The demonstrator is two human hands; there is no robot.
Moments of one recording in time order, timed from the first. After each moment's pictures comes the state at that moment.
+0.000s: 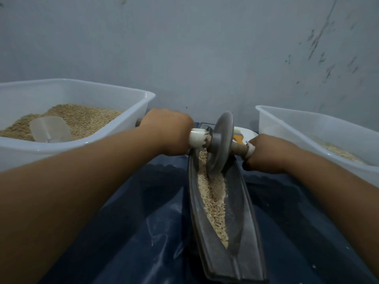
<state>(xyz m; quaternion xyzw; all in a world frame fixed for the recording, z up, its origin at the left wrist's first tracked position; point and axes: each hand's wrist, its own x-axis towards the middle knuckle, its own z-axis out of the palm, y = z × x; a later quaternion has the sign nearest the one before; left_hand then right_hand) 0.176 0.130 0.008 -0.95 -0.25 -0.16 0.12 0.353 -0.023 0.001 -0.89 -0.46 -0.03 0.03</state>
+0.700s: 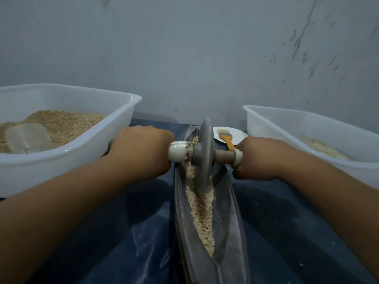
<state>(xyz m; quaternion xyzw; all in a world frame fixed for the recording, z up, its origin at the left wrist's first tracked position) 0.156 0.128 -0.021 -0.93 -0.26 -0.23 0.15 0.342 -0.037 0.005 -0.88 -0.48 -0.05 -0.03</state>
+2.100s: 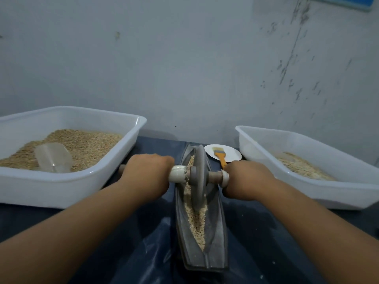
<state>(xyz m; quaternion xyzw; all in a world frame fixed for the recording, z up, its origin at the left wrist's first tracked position) 0.137 0.108 -0.020 -0.93 -0.26 -0.21 0.13 0.324 -0.047 0.003 -0.87 -0.48 -0.09 -0.04</state>
